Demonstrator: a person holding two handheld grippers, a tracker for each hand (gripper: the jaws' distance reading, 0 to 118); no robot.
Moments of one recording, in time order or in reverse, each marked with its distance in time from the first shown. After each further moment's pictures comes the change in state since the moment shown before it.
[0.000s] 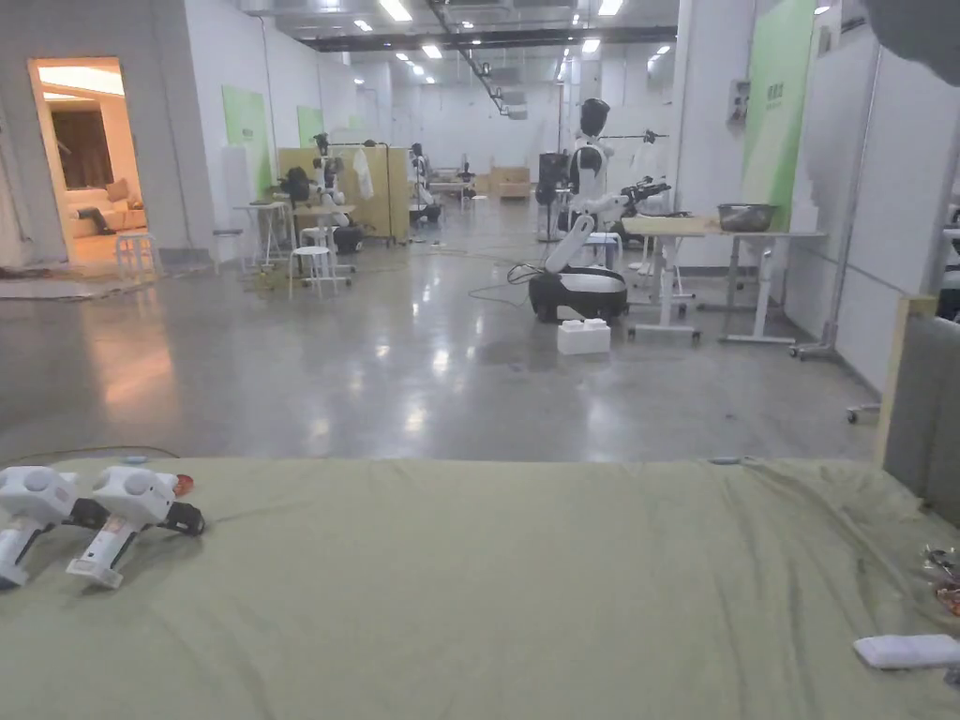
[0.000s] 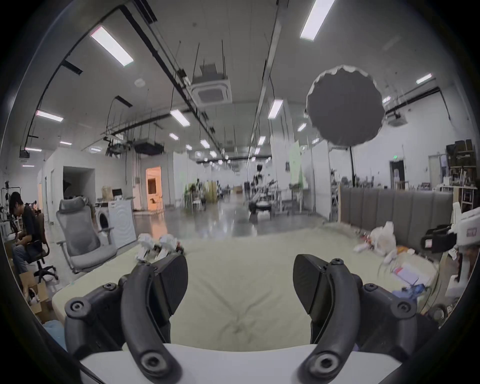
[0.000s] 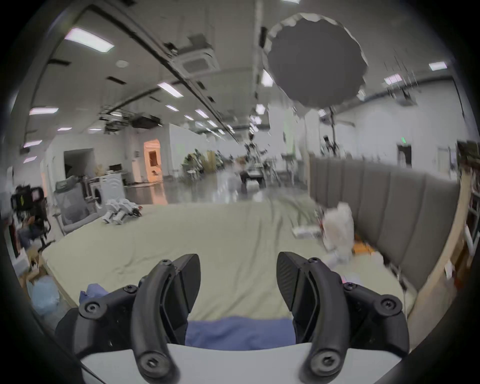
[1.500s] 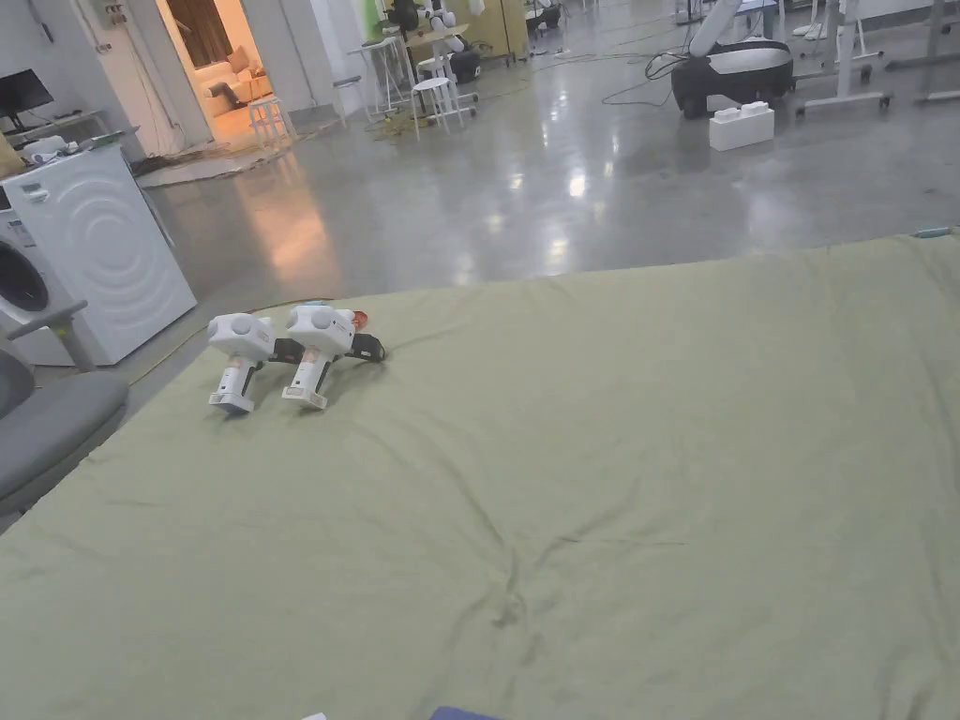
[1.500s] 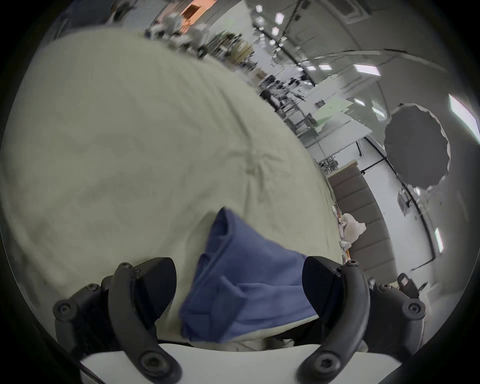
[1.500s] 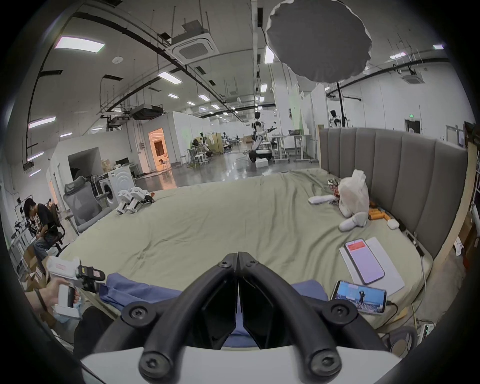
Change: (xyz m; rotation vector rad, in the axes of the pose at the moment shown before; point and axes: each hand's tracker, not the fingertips) left arm -0.132 -0.274 -0.085 -0.856 -0.193 0.896; right arm -0.009 -0.038 -0.002 -0.204 0.040 -0.152
